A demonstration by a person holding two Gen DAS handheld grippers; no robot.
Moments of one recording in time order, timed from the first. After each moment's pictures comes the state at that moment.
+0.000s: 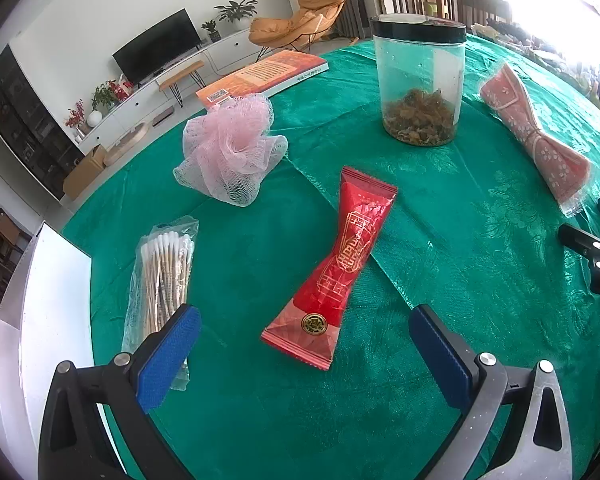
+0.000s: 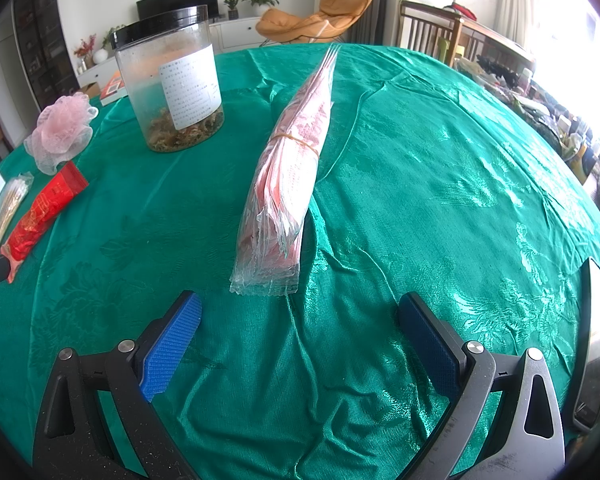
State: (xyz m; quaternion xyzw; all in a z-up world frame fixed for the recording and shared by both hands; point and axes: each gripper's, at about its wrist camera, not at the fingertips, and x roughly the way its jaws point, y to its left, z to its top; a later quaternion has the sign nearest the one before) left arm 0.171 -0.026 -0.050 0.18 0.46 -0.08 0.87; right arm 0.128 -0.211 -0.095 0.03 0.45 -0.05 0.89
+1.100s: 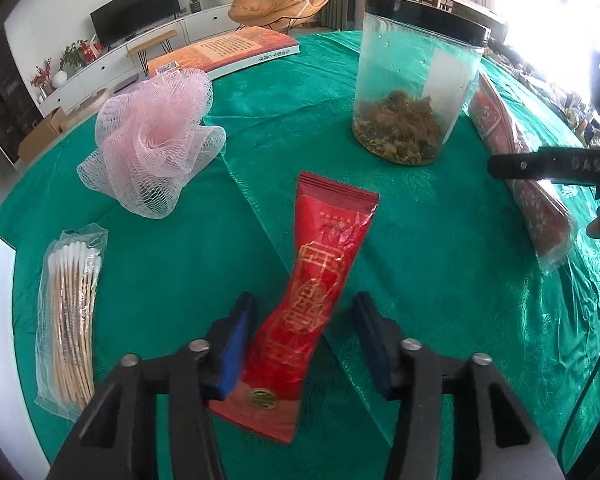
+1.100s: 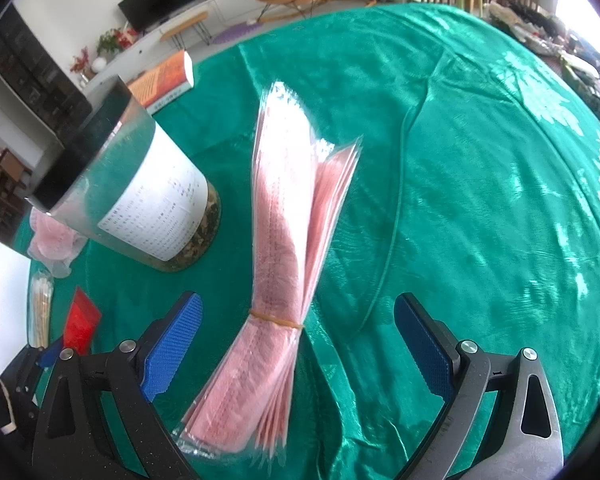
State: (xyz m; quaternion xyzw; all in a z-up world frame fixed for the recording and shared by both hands) left arm 0.221 -0.048 -0.075 0.09 0.50 -0.14 0.85; right arm 0.256 -0.238 -0.081 0.12 0.54 0.01 0.83
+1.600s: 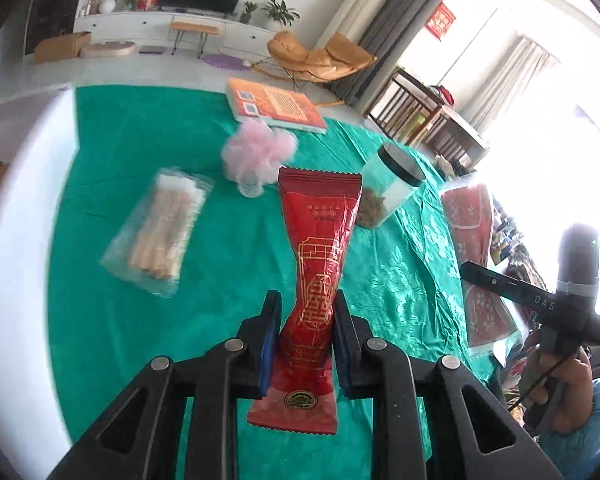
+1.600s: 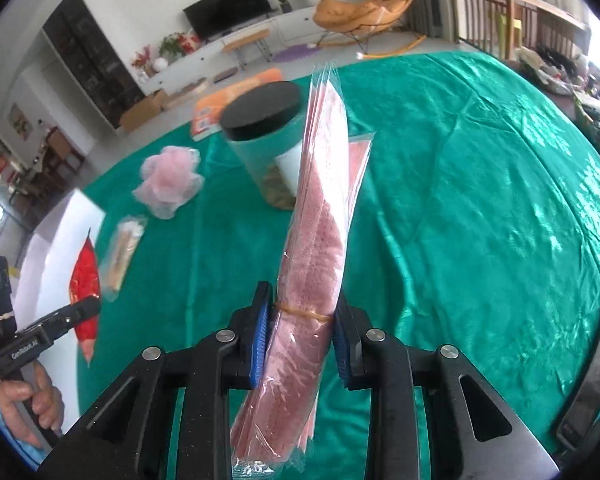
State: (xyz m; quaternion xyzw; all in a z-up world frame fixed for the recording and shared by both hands) left arm 0.098 0.116 0.031 -0.16 0.43 -0.17 0.87; right arm 0.130 -0.162 0.023 0.12 0.46 0.14 0.87
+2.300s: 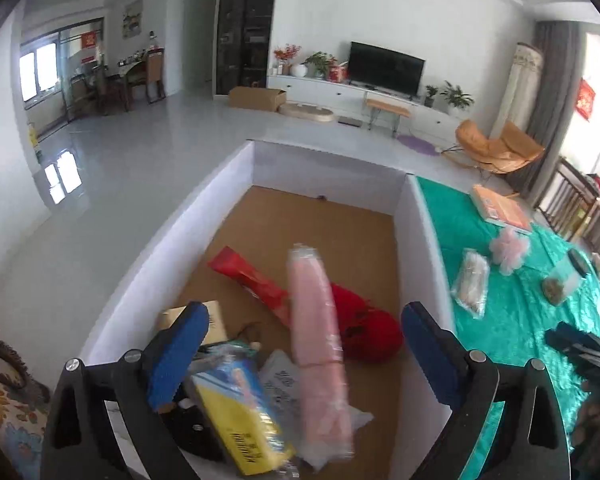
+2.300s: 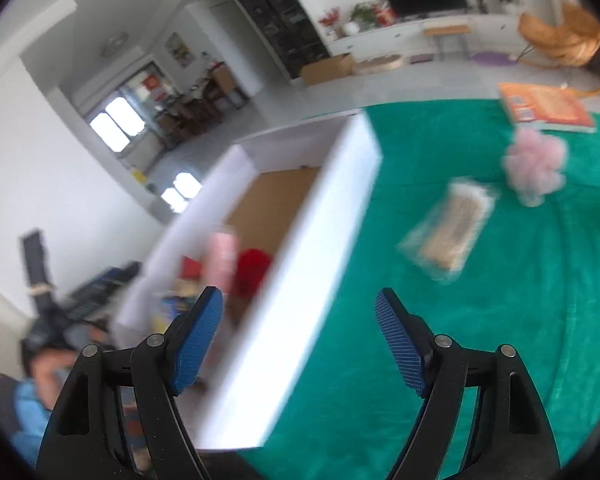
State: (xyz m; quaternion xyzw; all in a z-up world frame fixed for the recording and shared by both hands) left arm -0.051 0.325 0.059 -0.13 0.35 0.14 0.92; right arm 0.081 0.080 0.011 0.01 0.41 0.29 0.86
